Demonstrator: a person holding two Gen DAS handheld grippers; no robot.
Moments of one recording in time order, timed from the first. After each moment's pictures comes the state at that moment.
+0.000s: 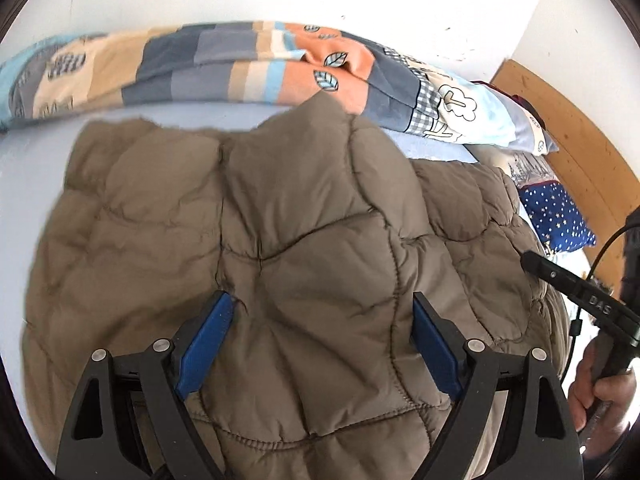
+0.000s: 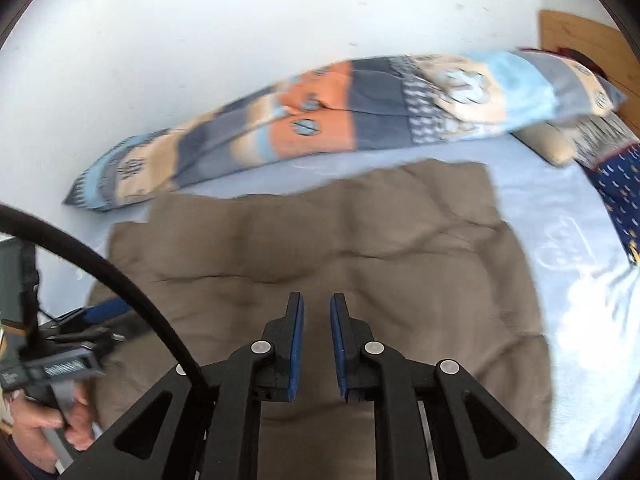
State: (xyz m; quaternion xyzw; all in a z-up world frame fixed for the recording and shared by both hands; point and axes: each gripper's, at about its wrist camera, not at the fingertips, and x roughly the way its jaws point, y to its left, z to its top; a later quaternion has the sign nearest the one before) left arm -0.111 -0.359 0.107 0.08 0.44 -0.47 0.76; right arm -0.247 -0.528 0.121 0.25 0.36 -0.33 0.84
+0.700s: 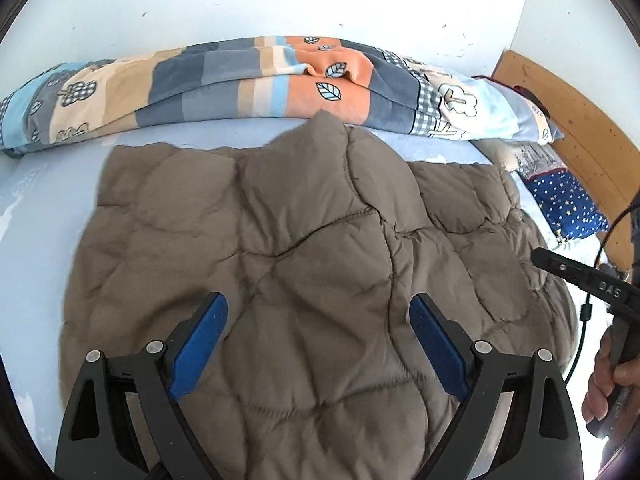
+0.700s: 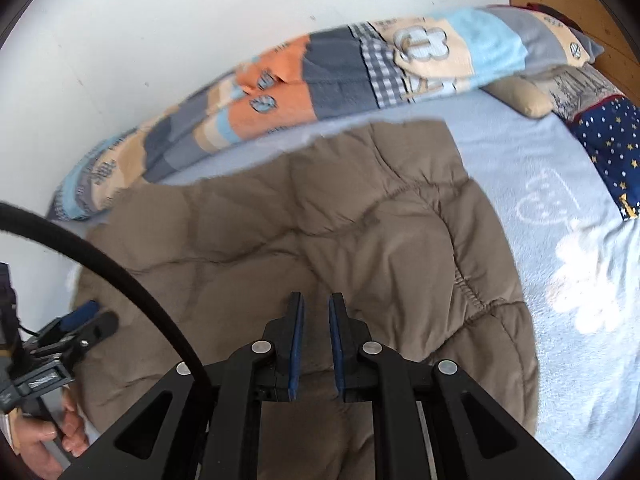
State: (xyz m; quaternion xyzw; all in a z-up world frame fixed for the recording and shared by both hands) left arm -0.128 -0.341 0.133 0.12 0.41 -0.46 0.78; right arm -0.267 -0.533 0.111 0.29 0.37 -0.34 0.81
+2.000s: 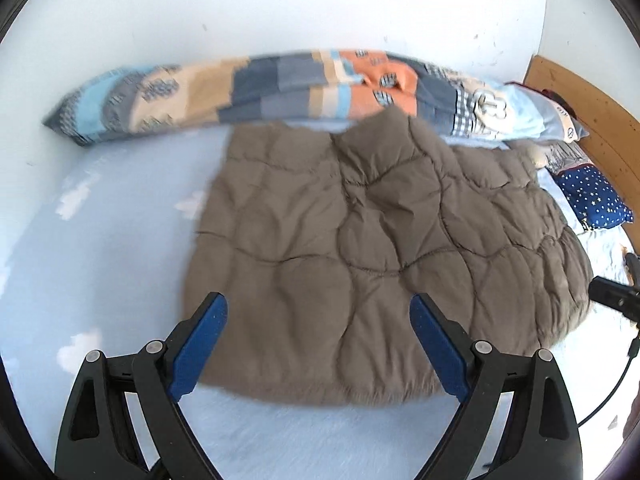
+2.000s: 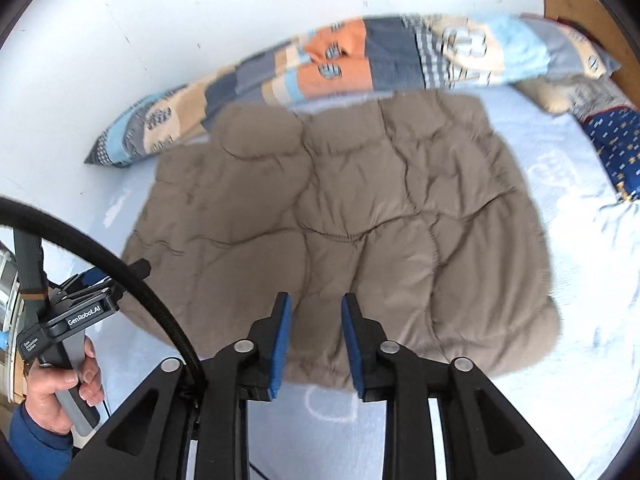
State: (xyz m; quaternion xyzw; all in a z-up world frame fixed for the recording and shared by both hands) left arm -0.169 -0.223 0.155 0.14 0.37 -0.38 0.84; right arm -0.291 -0.415 0.138 0.27 0.41 -0.29 0.83
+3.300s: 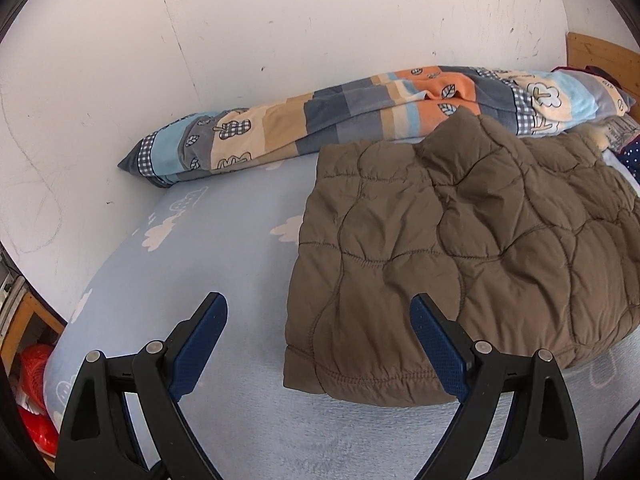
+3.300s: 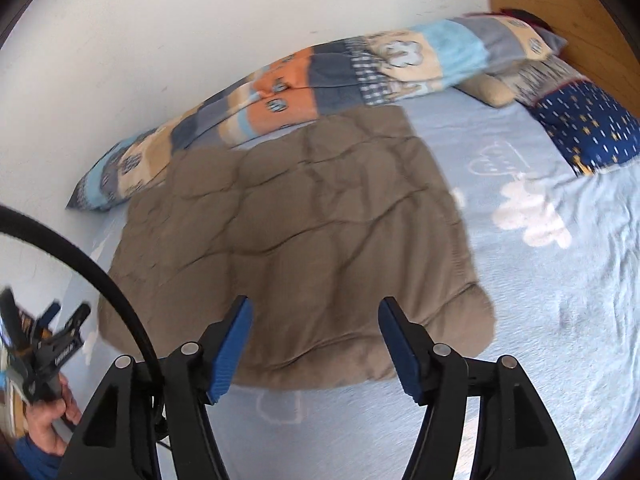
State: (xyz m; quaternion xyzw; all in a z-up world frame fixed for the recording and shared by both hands) left arm -0.166 -0.202 0.137 0.21 0.28 -0.27 0.90; right arm -0.357 -0.451 0.130 0.30 0.35 -0.36 0.81
